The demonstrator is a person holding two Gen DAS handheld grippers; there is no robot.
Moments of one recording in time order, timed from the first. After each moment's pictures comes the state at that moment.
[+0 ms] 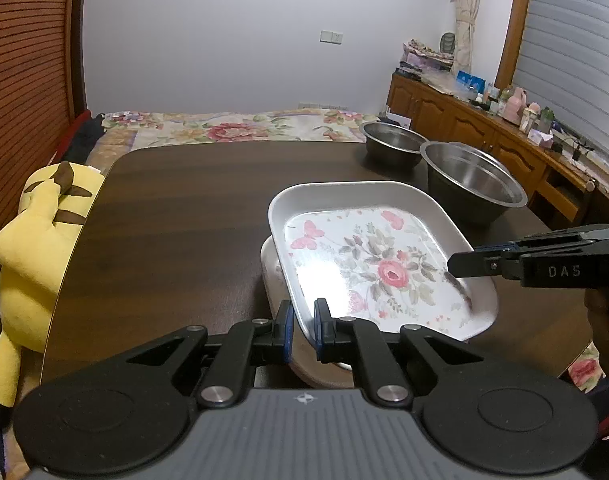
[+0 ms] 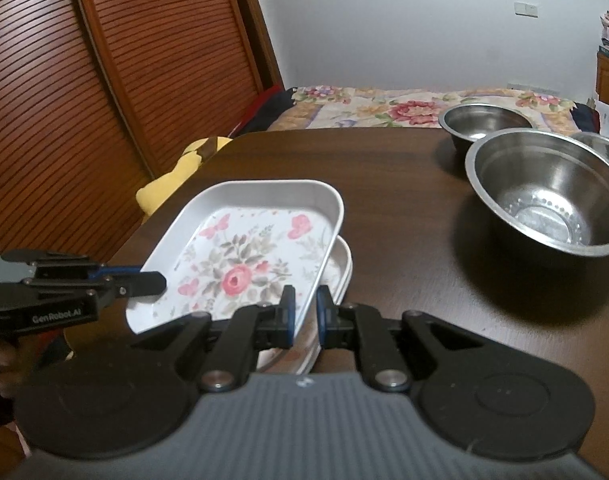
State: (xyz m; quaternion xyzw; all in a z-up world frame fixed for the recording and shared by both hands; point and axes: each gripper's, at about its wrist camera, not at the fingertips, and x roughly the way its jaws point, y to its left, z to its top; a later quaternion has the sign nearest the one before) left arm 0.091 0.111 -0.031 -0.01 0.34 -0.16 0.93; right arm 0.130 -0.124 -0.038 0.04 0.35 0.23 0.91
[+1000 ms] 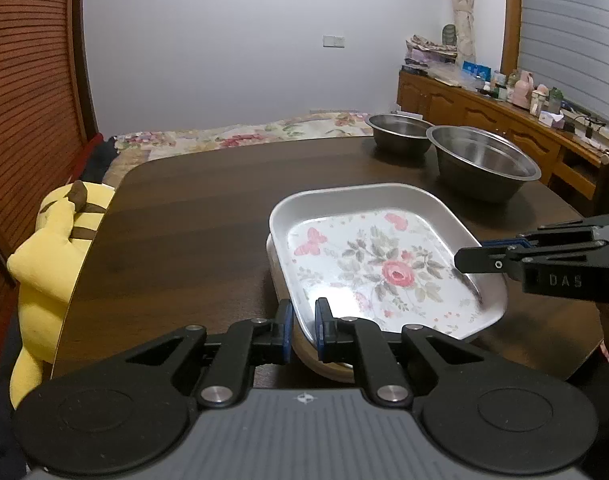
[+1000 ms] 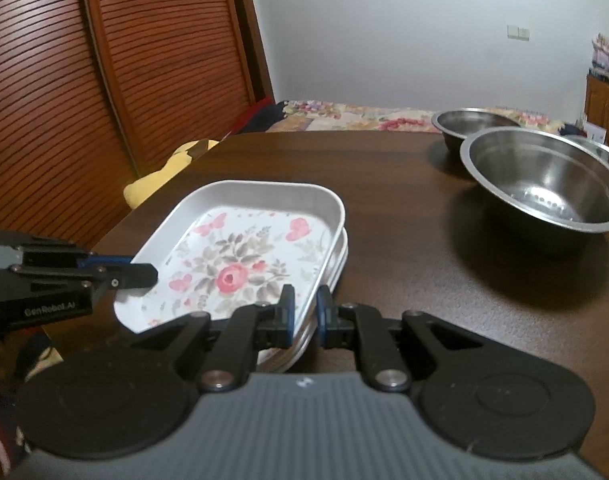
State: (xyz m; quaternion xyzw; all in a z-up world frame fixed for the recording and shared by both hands) left arm 0.079 0.095 -0.044 0.04 0.32 -0.13 0.94; right arm 0.113 -0.113 -0.059 0.02 0.30 0.21 0.93
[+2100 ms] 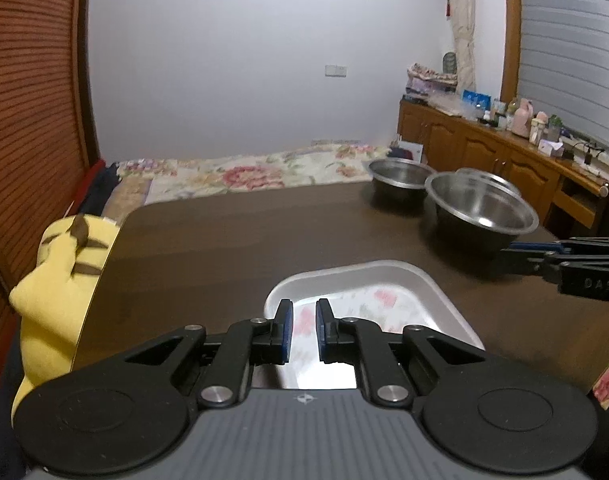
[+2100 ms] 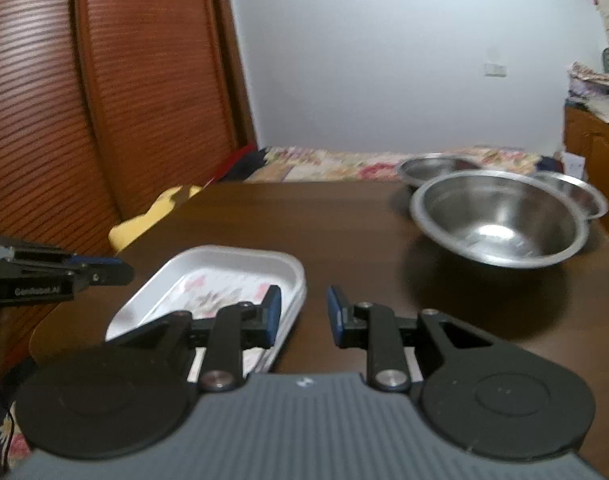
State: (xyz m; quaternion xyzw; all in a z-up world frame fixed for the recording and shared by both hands) left arm 0.093 0.084 -0.011 0.03 0.28 -0.14 0.95; right arm 0.103 -0.159 -0.032 0.04 0.23 0.18 0.96
